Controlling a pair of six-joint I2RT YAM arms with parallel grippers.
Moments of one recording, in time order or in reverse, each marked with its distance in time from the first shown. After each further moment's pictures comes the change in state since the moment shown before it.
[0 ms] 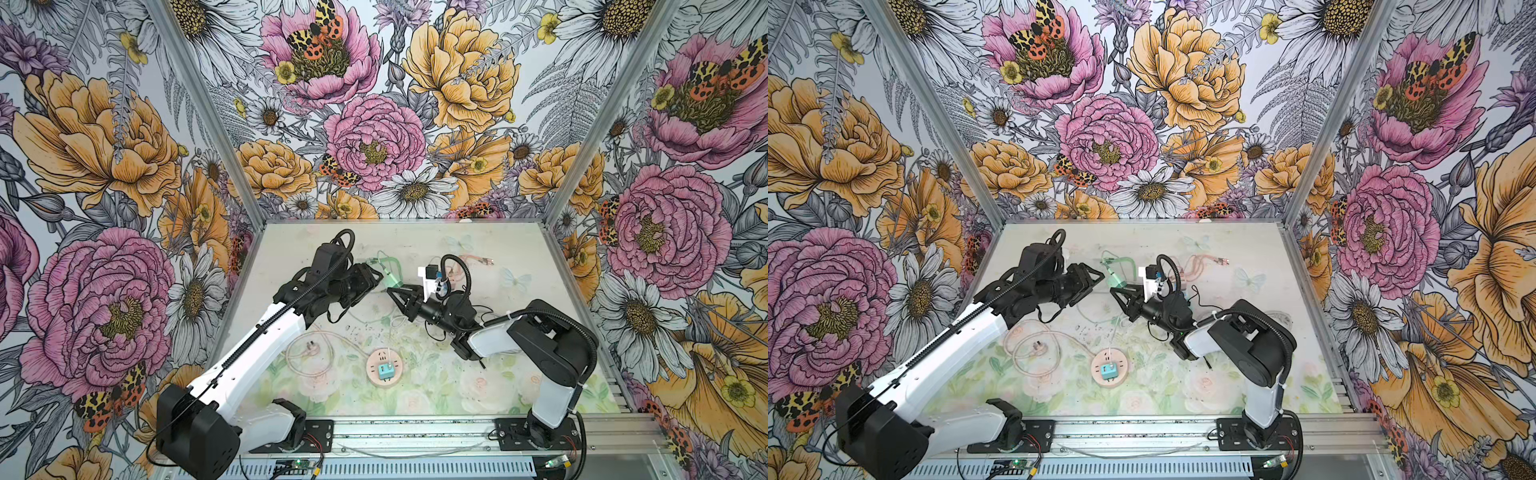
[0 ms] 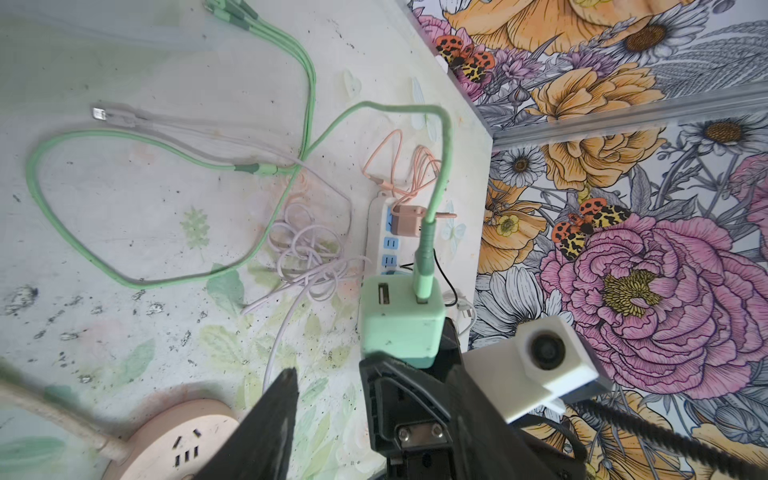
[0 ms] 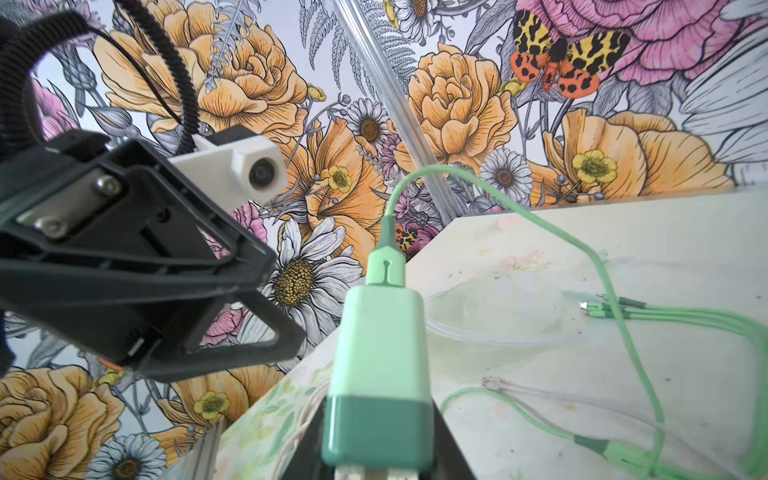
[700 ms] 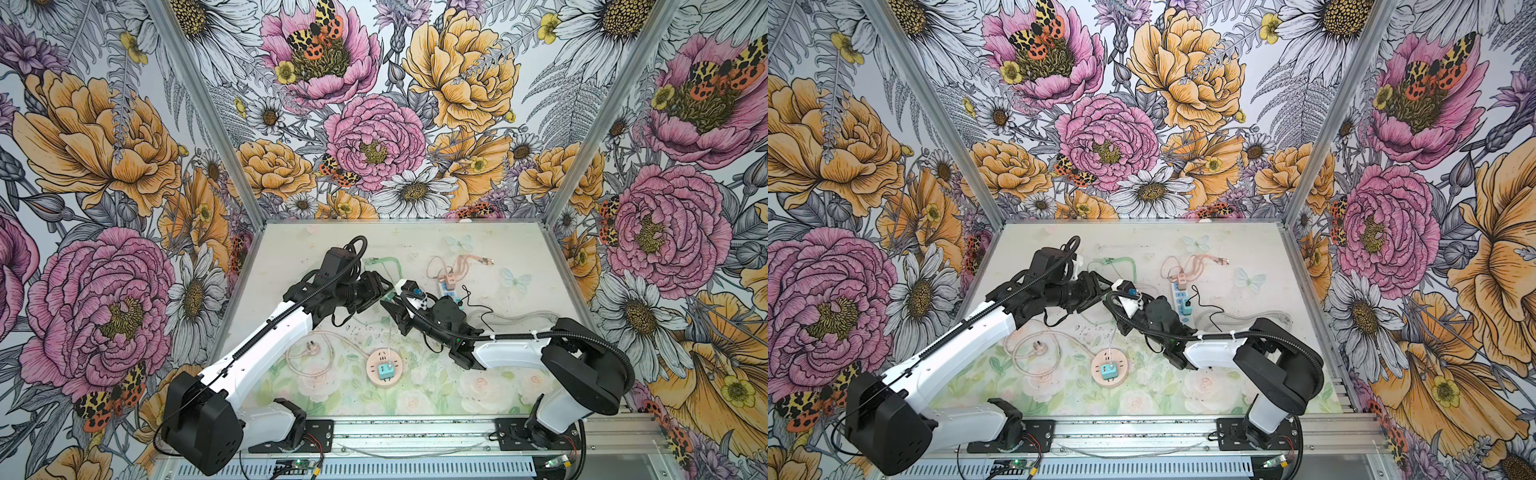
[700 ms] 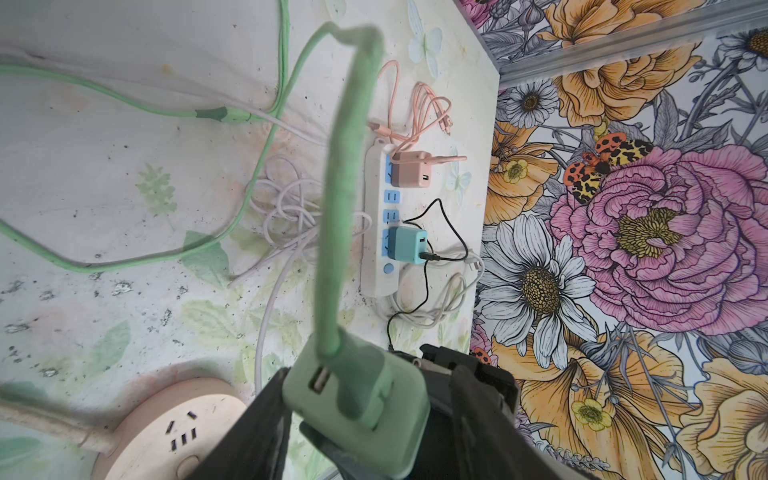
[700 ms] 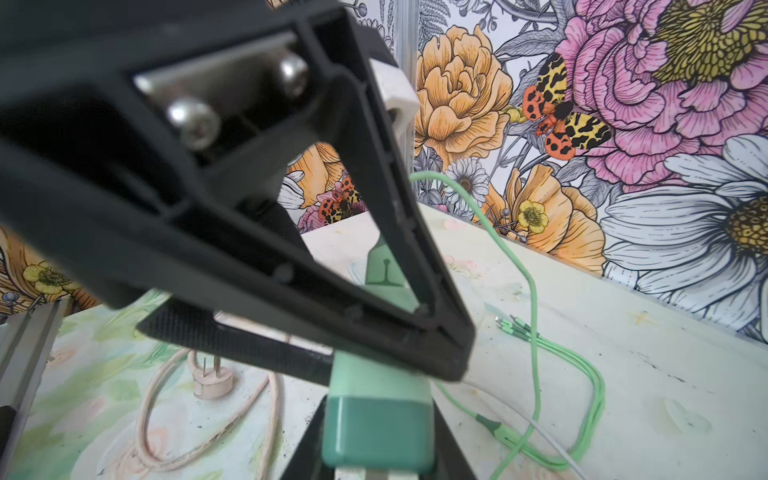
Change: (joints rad) left arm -0.043 0.064 -0.028 0.039 0.115 0.056; right arm 0.161 -0.176 0.022 -0.371 0.246 -0.519
